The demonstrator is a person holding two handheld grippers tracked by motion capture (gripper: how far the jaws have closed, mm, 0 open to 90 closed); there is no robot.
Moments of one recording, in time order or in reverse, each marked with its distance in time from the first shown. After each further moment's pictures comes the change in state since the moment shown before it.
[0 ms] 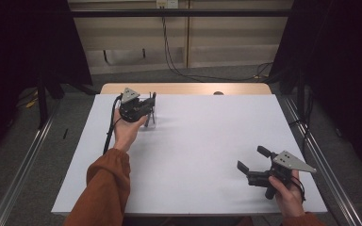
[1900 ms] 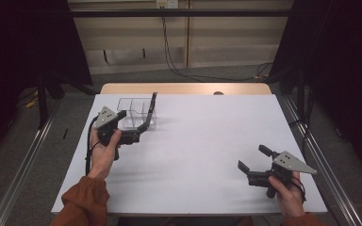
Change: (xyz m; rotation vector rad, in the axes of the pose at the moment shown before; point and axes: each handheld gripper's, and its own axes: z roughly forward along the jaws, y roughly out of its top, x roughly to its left) left arm -0.017 -0.025 -0.097 -0.088 -0.055 0.006; right arm 0.000 0.000 -0.001 -0.013 -0.021 -0.057
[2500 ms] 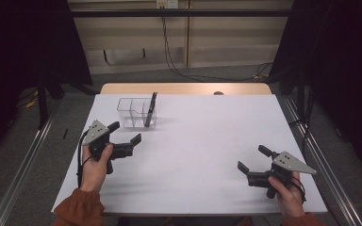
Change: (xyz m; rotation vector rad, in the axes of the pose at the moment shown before) left arm -0.012 -0.015 -0.036 -0.016 0.015 -0.028; right arm 0.001 0.000 0.000 0.007 0.006 -0.007
